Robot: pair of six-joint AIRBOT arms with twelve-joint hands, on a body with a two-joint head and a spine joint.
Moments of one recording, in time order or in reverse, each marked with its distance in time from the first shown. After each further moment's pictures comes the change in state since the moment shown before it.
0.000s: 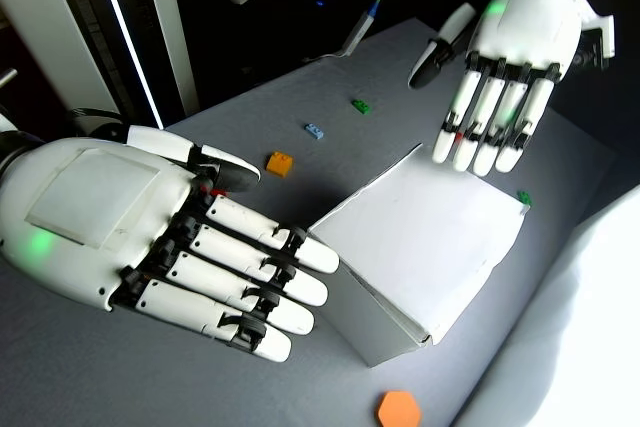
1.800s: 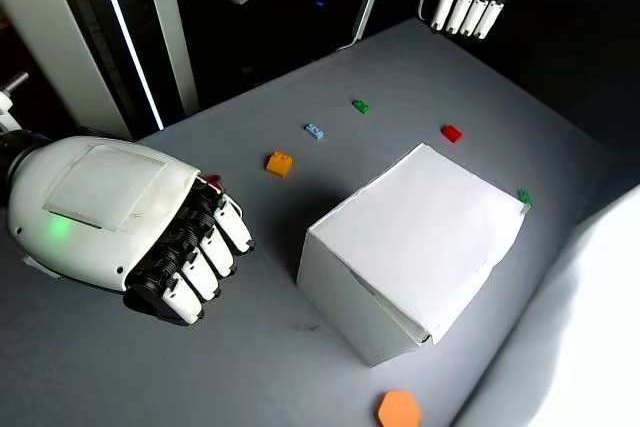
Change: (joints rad) left arm 0.063 0.469 -0.255 -0.036 -0.101 -0.100; right arm -0.028 0.002 0.000 -0.143 -0.015 0.030
